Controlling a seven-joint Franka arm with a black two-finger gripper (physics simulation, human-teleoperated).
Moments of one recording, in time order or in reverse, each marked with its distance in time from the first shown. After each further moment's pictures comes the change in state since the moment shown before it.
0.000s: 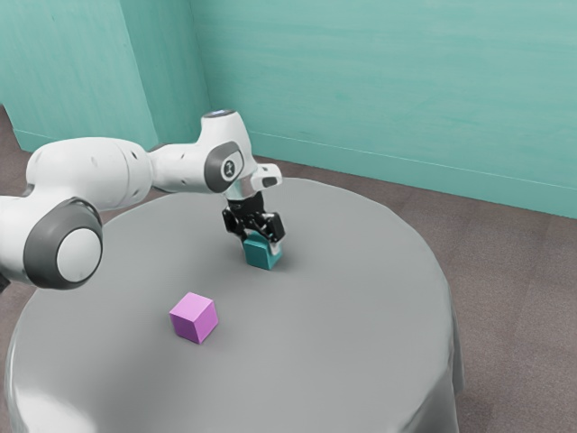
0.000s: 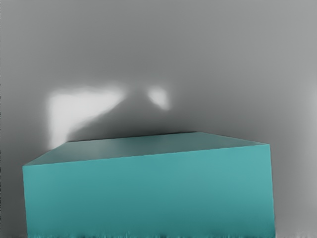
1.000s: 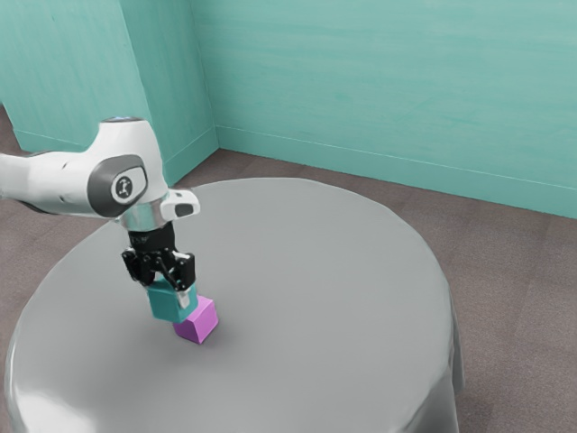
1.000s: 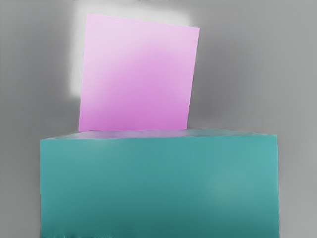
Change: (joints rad) arm 0.030 -0.895 0.001 -1.051 -0.001 0.011 -0.141
